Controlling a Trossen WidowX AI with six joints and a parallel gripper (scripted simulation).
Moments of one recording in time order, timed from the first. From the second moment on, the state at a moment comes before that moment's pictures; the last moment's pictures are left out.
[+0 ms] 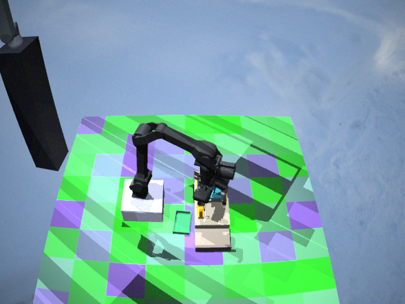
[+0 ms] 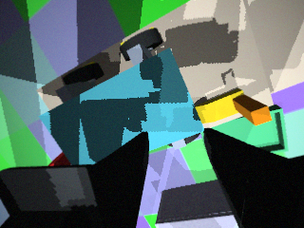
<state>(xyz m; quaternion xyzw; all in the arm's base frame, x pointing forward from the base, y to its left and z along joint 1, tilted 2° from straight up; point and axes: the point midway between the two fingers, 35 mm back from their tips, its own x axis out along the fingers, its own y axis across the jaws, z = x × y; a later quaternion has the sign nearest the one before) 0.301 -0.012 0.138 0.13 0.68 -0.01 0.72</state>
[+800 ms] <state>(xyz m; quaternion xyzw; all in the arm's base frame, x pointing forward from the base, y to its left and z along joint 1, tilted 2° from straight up) 0.293 0.080 0.152 0.45 0.64 -0.28 0.56</state>
